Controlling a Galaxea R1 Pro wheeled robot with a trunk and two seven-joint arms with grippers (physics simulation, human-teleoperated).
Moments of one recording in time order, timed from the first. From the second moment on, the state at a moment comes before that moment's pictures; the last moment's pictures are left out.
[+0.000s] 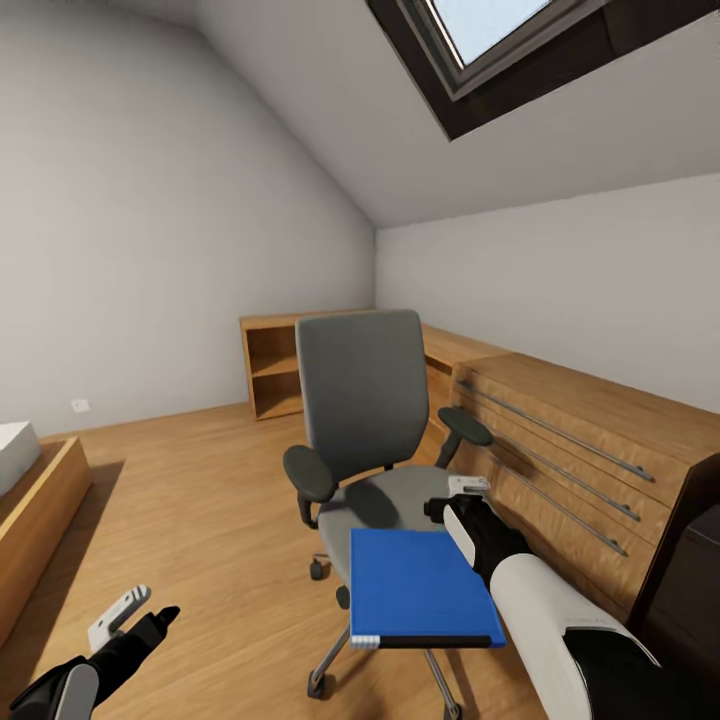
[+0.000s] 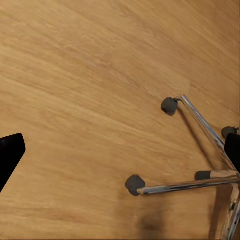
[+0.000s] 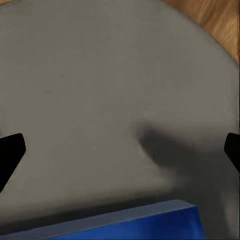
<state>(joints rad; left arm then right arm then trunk) -0.17 -0.01 0.53 -1.24 0.46 0.66 0.08 -0.87 0.12 -0.07 -0.41 0.01 0.42 -0.24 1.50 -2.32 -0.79</state>
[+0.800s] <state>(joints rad) -0.17 -0.01 0.52 -1.17 0.42 0.66 0.08 -0.67 0.13 -0.07 -0.89 0.01 0.58 -0.24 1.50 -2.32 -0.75</state>
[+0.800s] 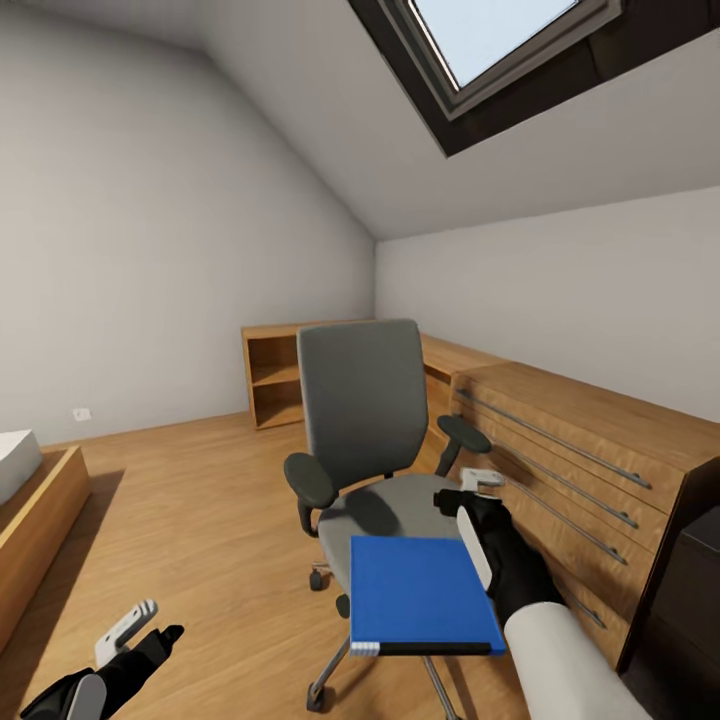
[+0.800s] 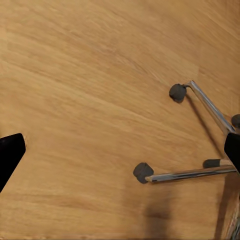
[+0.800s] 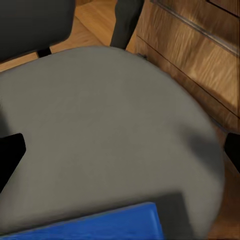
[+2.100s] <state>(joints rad) -0.17 0.03 0.52 -0.78 0.27 0.28 0.08 -0.46 0.15 0.10 -1.32 -0.10 0.70 -0.22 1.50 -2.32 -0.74</state>
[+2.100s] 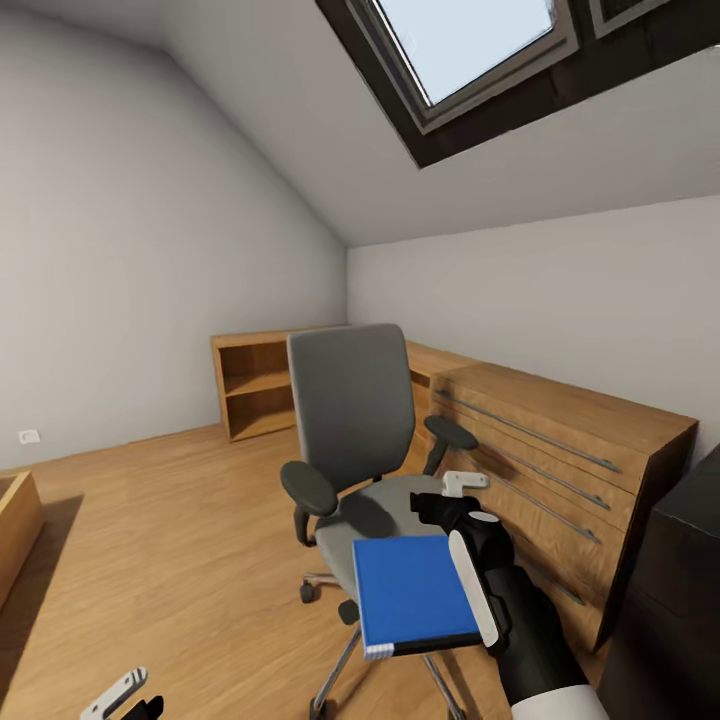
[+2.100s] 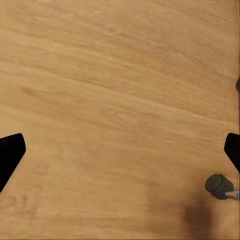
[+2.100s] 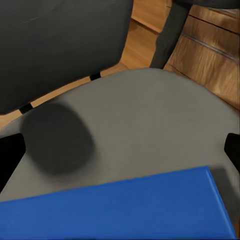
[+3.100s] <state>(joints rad) -0.17 0.02 0.52 -0.75 0.27 0.28 0.08 -0.46 0.15 0.10 -1.32 -0.10 0.69 -0.22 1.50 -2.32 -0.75</state>
